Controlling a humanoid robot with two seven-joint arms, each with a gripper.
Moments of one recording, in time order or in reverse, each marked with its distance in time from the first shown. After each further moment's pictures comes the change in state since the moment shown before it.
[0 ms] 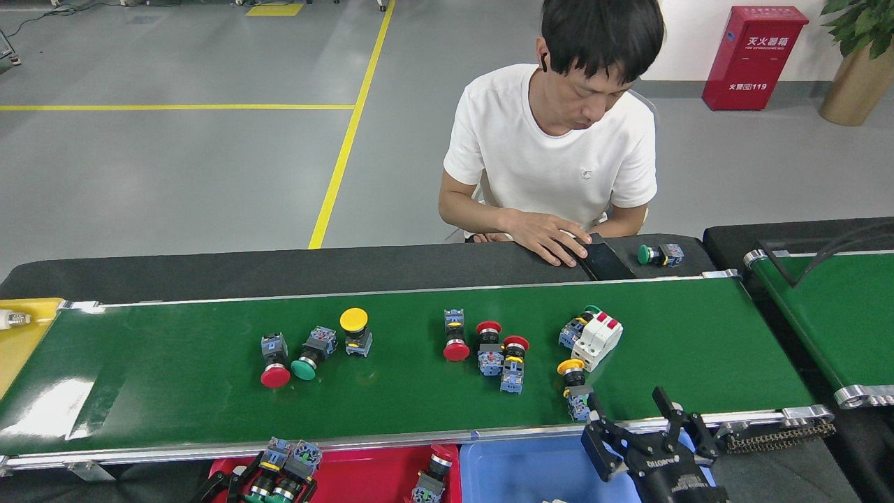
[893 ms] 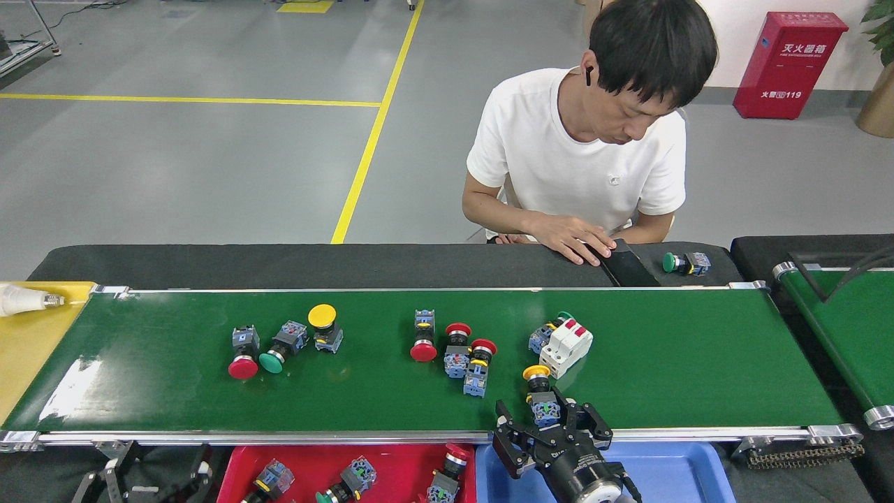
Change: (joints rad) left arm -0.258 -0.016 0.271 0.209 0.066 0.062 -0.126; right arm -0.230 0.150 0.189 0.213 0.042 0.035 0.179
